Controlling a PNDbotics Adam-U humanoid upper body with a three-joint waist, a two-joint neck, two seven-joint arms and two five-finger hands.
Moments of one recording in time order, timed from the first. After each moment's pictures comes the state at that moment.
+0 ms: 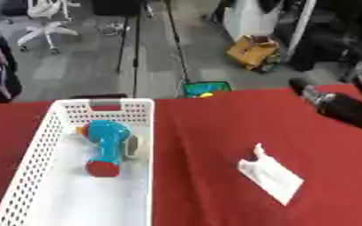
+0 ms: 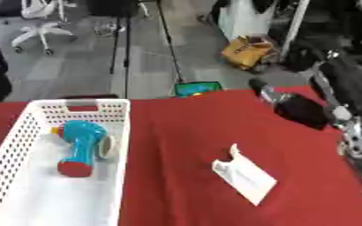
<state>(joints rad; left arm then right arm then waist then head) -0.45 0.21 0.09 -1.99 0.72 -0.36 -0.49 -0.50 -0.76 -0.08 -1.96 0.71 0.34 -0.10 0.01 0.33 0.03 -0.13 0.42</state>
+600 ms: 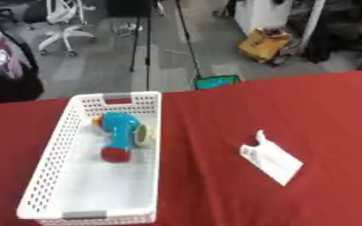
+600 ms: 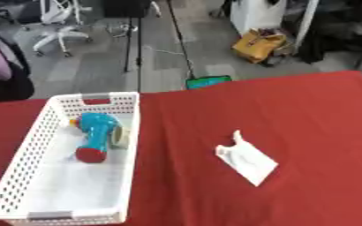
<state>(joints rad) -0.46 0.19 0.09 -1.99 0.72 -0.41 -0.43 -0.46 -0.80 -0.16 -1.98 0.52 -0.10 -0.67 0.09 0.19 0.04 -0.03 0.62</state>
